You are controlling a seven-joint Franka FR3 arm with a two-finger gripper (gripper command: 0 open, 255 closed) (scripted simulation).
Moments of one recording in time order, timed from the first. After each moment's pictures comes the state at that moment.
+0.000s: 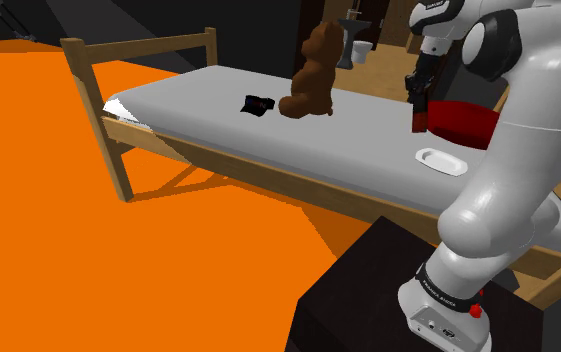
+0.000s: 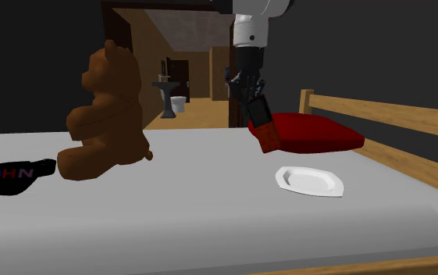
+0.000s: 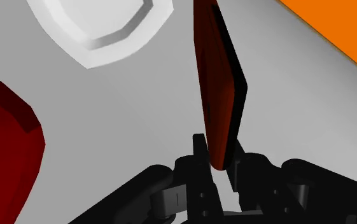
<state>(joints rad) -0.42 0.22 -0.58 -1.54 0.14 1.75 -0.50</state>
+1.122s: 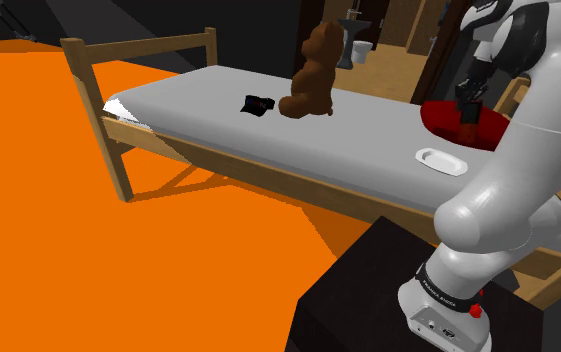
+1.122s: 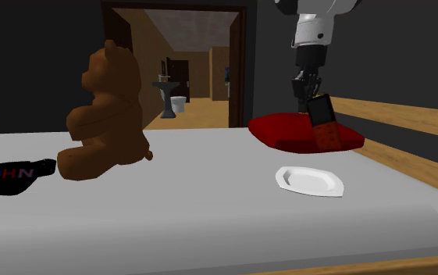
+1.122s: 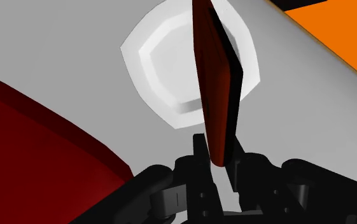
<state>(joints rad) -0.56 0.14 -0.69 -1.64 0.11 1.76 -0.75</state>
